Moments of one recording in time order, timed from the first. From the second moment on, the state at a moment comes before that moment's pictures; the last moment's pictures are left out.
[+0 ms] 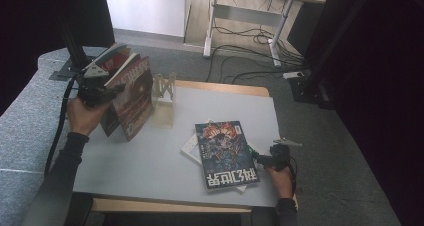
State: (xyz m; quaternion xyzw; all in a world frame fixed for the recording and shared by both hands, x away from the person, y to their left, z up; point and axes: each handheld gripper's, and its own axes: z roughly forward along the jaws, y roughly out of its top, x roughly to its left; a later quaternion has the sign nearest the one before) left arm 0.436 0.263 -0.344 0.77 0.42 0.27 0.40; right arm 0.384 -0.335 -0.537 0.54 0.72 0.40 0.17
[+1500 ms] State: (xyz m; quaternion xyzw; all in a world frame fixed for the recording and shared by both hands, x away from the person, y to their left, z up) left arm 0.473 0.247 -0.354 0.72 0.46 0.28 0.43; right arm 0.384 -0.336 -0.537 0.55 0.72 0.40 0.17
